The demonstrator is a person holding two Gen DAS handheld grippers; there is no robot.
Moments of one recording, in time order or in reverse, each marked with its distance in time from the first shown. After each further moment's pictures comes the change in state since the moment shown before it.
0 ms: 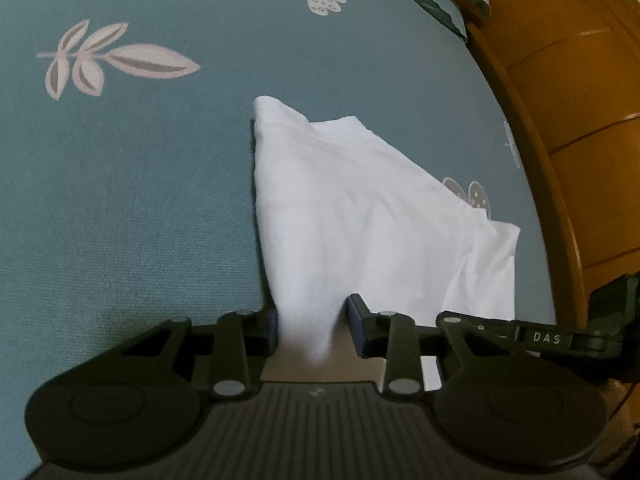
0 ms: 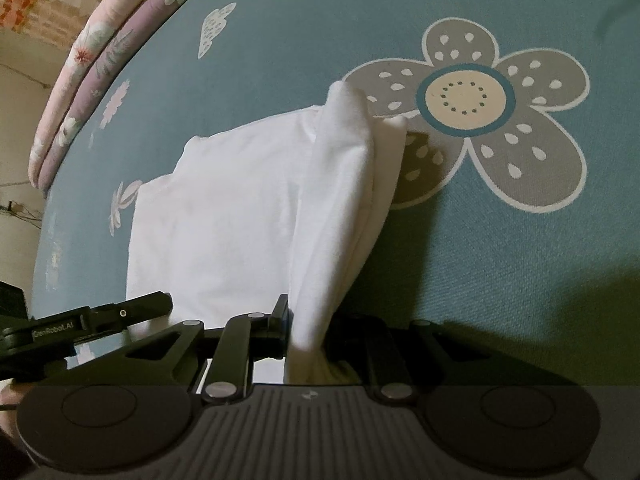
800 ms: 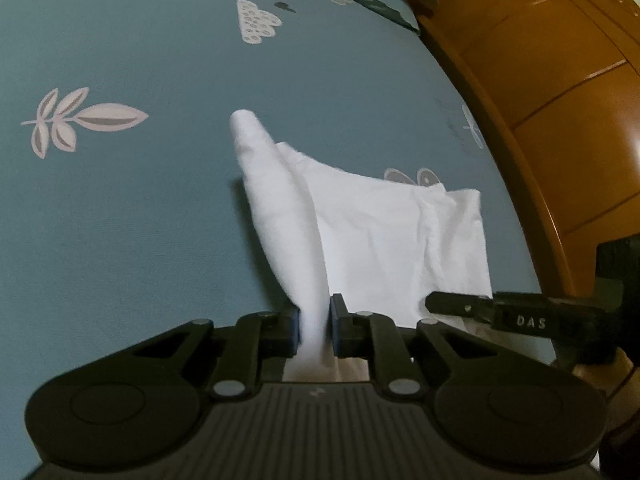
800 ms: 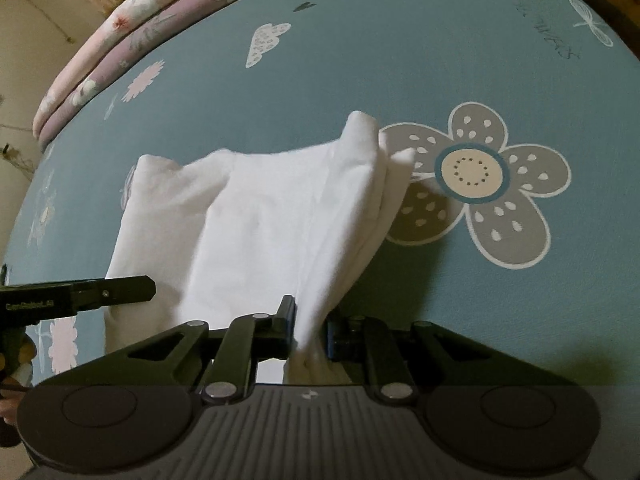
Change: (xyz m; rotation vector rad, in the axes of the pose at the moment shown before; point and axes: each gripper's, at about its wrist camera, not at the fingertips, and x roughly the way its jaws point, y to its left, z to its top) left arm -0.036 -0.035 -0.015 0.136 -0.024 -0.018; right arm -0.049 0.020 0.005 -0.193 -0.064 -0.086
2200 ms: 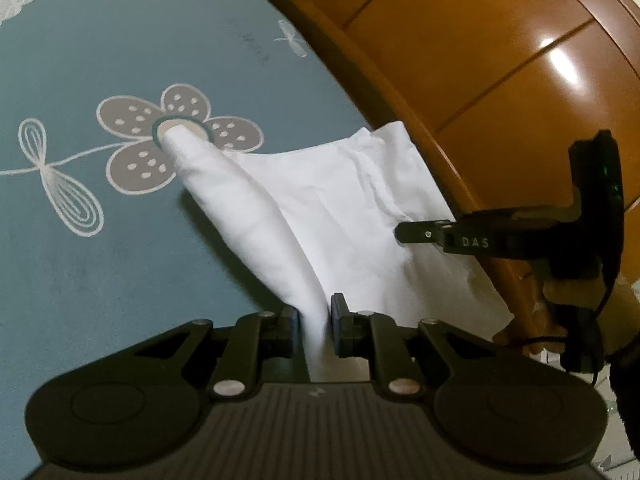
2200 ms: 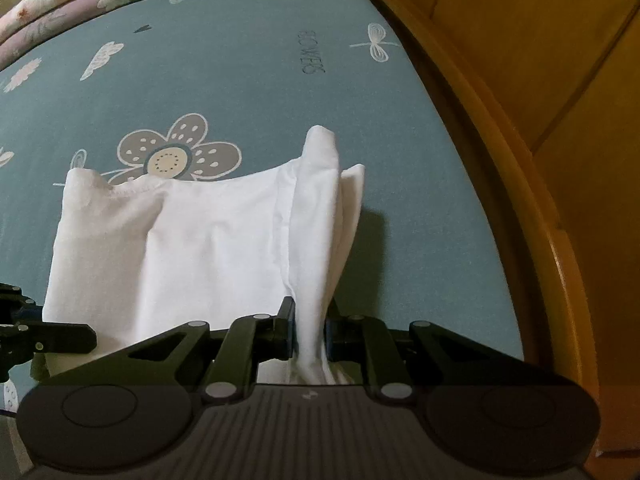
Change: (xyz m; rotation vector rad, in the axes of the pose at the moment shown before) left arm 0.097 -0.160 -0.054 0.323 0.146 -0.277; right arm -0.100 -0.159 -0.009 0.006 -0.066 -0.482
